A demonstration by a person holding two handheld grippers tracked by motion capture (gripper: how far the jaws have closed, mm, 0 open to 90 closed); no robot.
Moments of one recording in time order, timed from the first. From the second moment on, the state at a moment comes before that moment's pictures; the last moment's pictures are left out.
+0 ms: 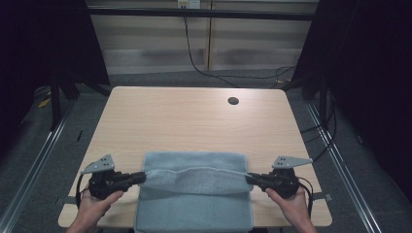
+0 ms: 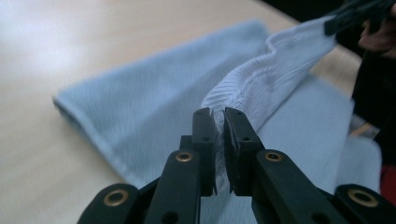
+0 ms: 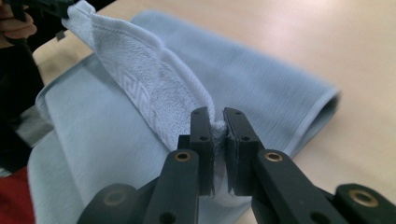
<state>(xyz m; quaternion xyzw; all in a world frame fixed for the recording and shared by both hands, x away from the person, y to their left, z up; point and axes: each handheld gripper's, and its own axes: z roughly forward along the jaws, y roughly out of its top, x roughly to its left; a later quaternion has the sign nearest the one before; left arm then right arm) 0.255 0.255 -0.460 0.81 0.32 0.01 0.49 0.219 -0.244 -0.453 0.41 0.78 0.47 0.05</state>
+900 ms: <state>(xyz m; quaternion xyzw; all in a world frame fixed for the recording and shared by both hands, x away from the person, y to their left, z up) 0.353 0.218 -0.504 0.83 0.36 0.04 0.42 0.299 -0.230 -0.499 0.46 0.80 0.38 0.07</state>
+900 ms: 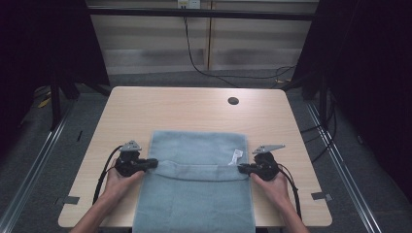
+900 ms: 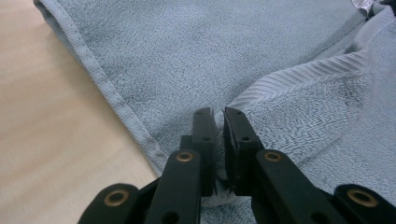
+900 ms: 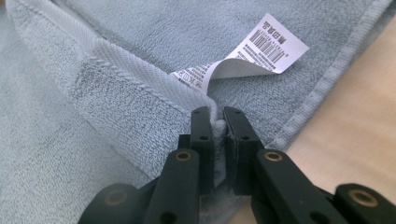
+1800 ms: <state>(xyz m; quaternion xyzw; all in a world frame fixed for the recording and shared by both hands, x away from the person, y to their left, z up) 0.440 0.208 -0.509 0.80 0.41 0.07 0.42 0.405 -0.227 -0.503 0.51 0.77 0.37 0.11</state>
